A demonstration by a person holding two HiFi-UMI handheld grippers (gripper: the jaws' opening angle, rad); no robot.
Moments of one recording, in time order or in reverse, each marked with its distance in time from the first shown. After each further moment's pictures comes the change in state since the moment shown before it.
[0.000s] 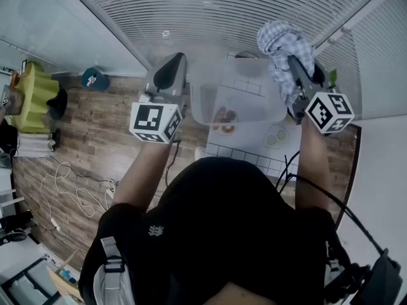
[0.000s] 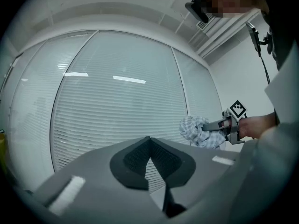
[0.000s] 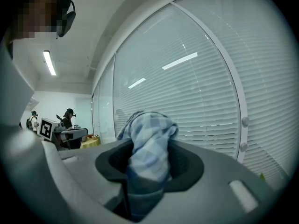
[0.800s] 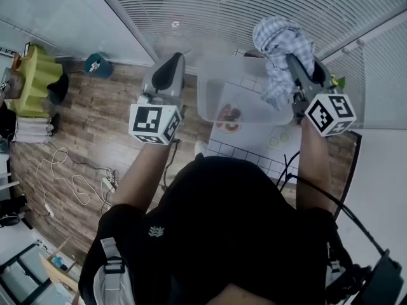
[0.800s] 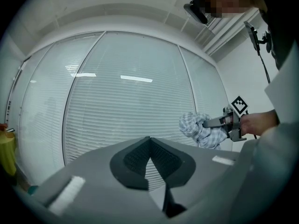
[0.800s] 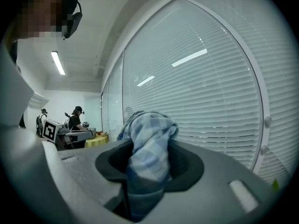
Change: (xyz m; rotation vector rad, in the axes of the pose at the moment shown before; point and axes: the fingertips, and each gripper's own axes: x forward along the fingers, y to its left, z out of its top) left arm -0.022 0.034 -0.011 -0.014 0.018 0.092; right arm 0.038 0.042 0.007 -0.042 0.023 0.108
